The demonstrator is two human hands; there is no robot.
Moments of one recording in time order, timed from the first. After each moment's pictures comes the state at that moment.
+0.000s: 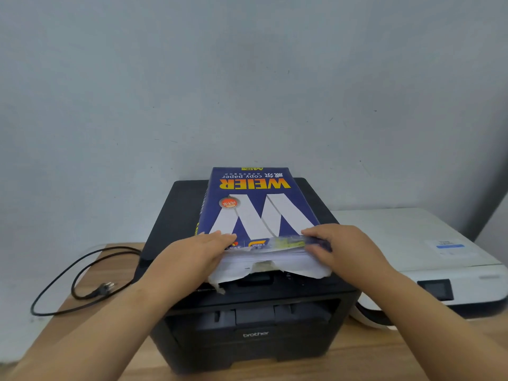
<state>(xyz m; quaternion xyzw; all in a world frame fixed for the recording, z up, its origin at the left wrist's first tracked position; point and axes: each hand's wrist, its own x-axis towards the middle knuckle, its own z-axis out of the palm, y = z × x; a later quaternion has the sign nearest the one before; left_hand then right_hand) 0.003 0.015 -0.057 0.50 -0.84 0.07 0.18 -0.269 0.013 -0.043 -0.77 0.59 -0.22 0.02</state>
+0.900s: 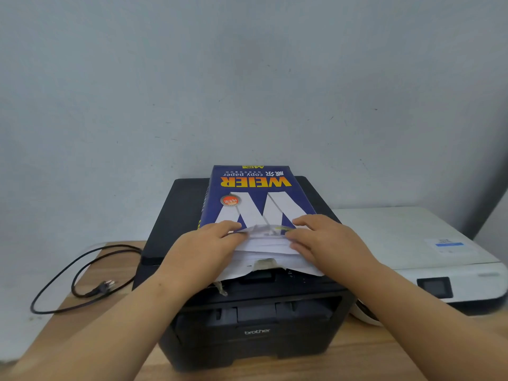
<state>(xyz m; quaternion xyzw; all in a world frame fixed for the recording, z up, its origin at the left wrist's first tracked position) -0.008 0.004 -0.062 0.44 -0.84 0.24 0.20 -0.254 0.001 -0.053 -0.84 0.44 -0.21 -0.25</state>
